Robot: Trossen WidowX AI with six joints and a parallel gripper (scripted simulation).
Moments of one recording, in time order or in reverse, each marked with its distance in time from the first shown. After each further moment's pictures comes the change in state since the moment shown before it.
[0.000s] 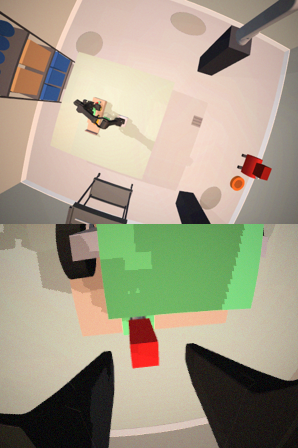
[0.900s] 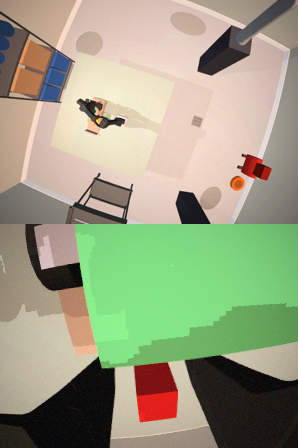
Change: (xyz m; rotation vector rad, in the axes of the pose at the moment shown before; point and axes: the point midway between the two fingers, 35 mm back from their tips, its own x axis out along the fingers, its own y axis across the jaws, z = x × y) arm 0.036 0.001 0.000 -0.001 0.002 0.004
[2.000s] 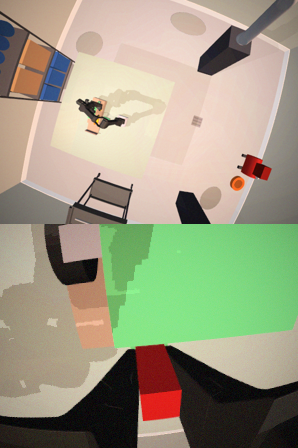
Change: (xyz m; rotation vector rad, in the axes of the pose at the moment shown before) arm -0.010 0.003 0.000 -0.005 -0.004 0.007
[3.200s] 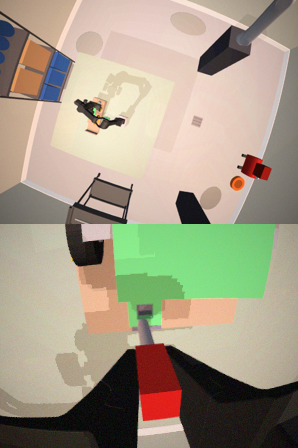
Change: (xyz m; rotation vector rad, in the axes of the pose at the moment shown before) arm -0.025 0.002 -0.002 -0.007 -0.003 0.003
